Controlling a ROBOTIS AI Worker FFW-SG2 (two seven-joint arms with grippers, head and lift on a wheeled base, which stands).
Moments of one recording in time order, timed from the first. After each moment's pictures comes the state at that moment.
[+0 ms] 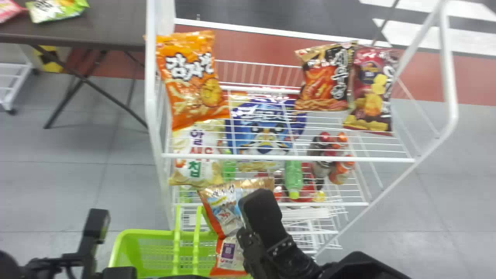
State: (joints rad) left arm 0.23 0.19 0.05 -1.78 0.66 1.55 -0.94; right arm 0.41 -0.17 0.50 -2.31 0.17 1.21 -0.01
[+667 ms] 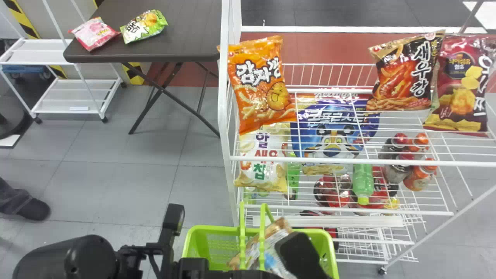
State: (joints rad) left arm 0.22 0.18 0.05 -1.77 0.67 1.53 -0.95; right arm 0.44 -0.18 0.56 -2.22 0.13 1.17 0.01
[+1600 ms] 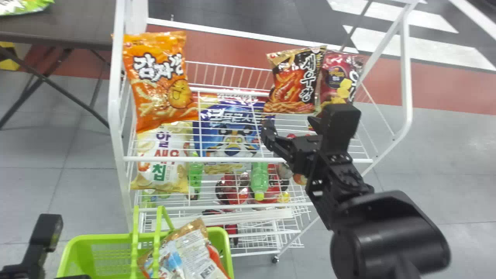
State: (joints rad) left arm 0.22 0.18 0.05 -1.78 0.67 1.53 -0.94; right arm 0.24 -0.14 0.00 -2.13 -0.04 0.60 -0.02
